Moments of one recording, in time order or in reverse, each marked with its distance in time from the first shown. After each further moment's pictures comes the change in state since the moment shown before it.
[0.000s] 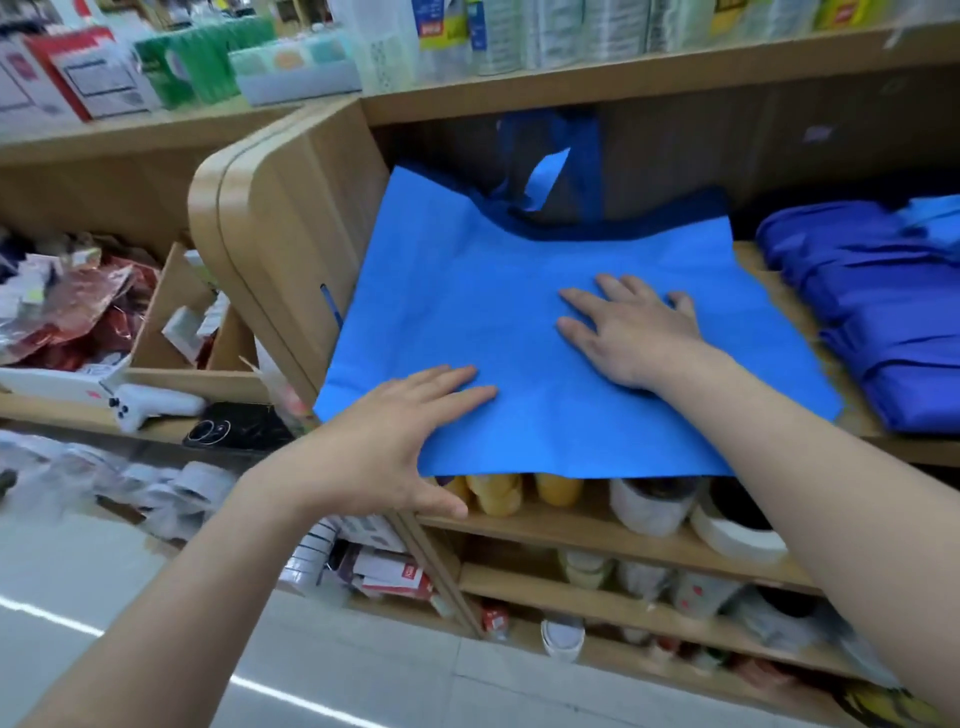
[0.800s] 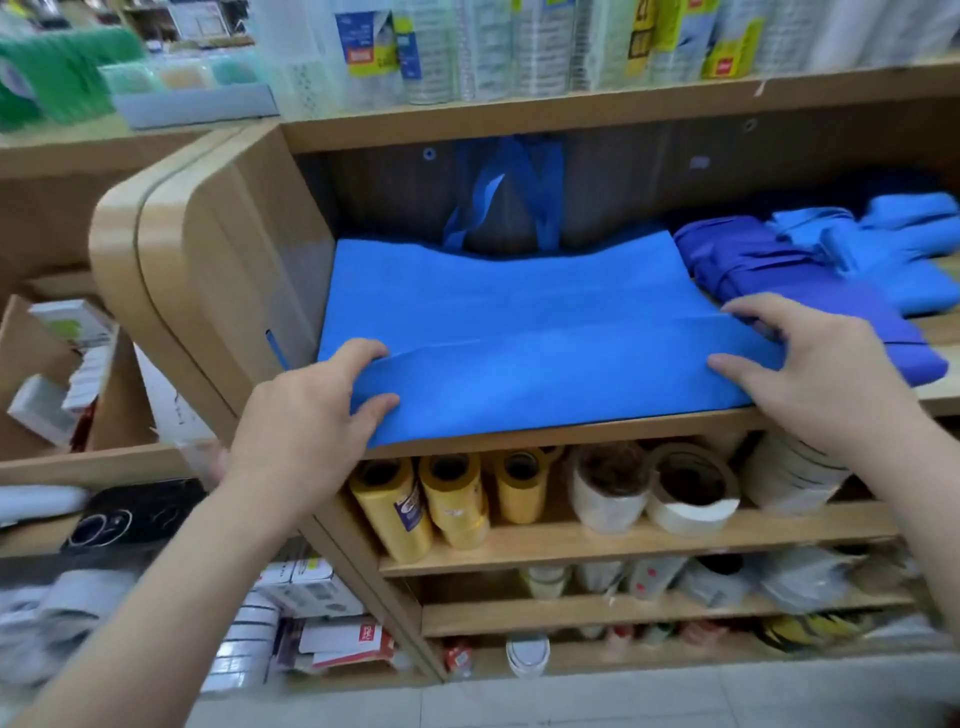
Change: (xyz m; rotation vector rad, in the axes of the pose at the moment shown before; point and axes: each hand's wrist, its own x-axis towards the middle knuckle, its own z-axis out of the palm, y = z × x) left_hand 0.016 -0.041 -0.016 0.031 0.694 -0.132; right_hand -0.127 0.057 -0.024 0.244 0.574 0.281
